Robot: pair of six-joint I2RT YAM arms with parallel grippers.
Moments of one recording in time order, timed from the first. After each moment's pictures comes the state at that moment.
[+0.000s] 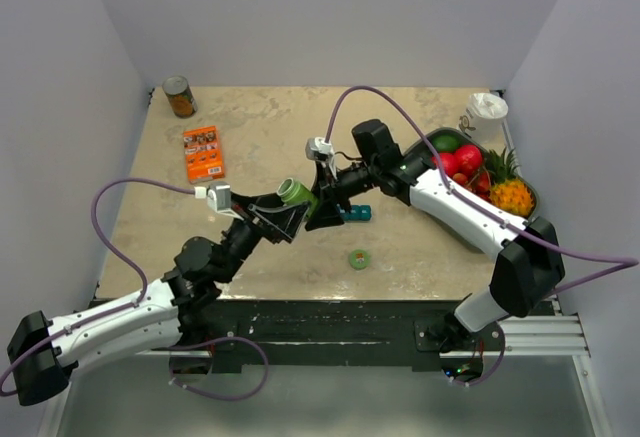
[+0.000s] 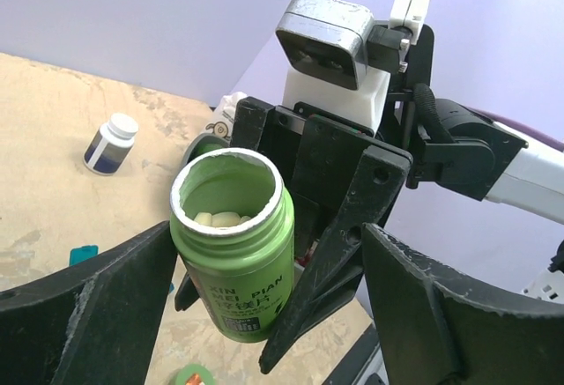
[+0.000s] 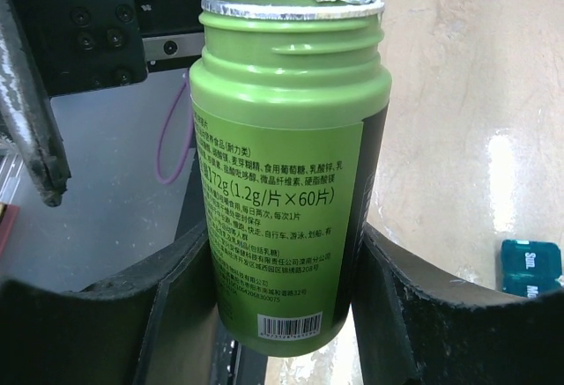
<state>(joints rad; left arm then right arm) -0.99 0.69 0.36 0.65 -0.35 -0.60 0.67 1.53 1.26 -0.38 -1.07 -0.19</state>
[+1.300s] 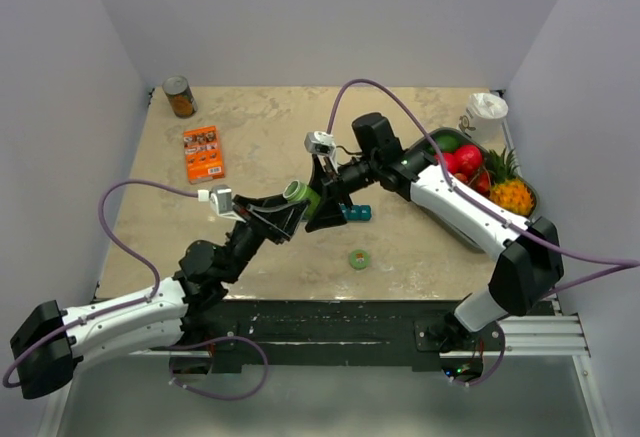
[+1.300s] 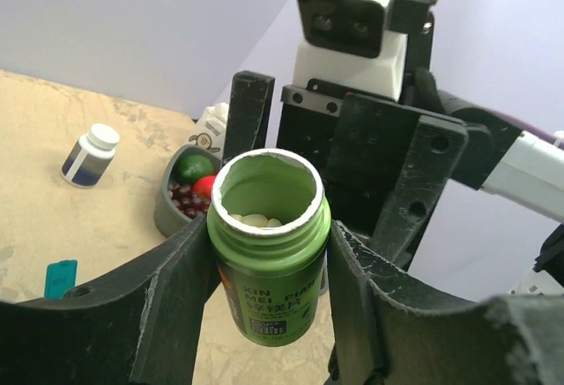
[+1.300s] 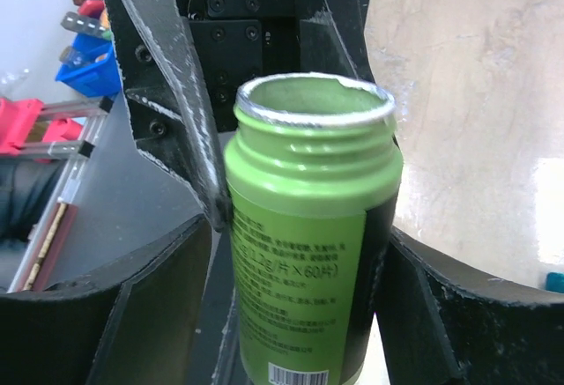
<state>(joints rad) -0.99 0.78 0.31 0.85 -0.34 -0.60 0.66 1.54 1.33 -0.43 -1.17 -0.15</state>
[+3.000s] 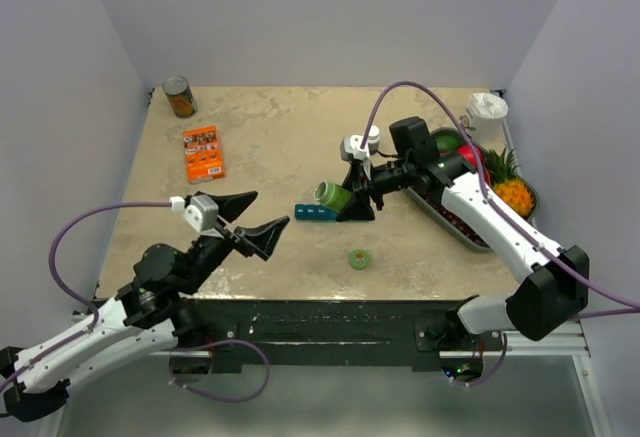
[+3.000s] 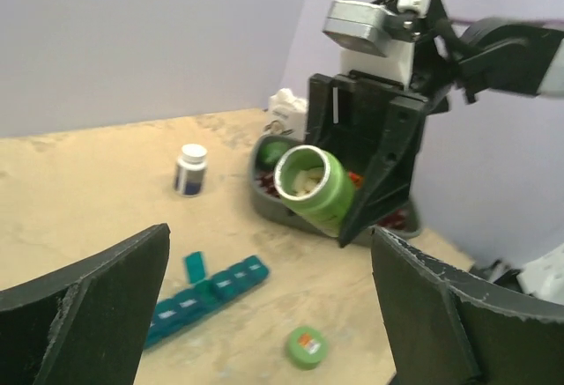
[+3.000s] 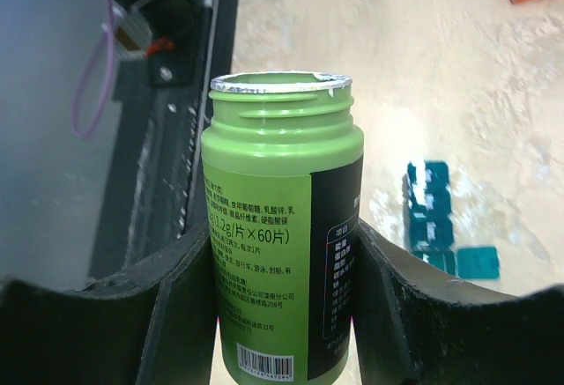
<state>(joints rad) -1.00 0.37 0.45 0.20 -0.29 -0.24 0.52 1.39 1.25 -0.61 -1.01 -0.46</state>
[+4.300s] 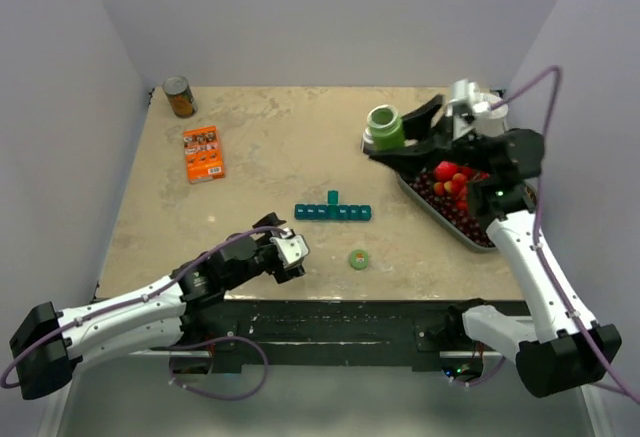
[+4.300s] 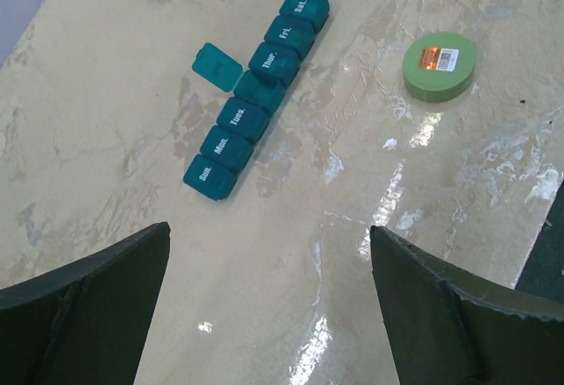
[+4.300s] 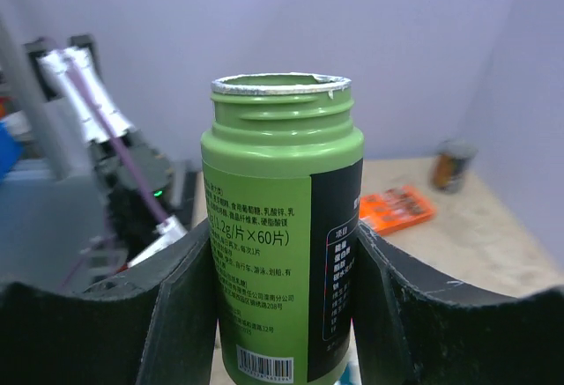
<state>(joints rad) -0.99 0.77 0.35 0.07 -0.13 0.37 0.30 1.08 1.08 0.45 -1.10 0.40</state>
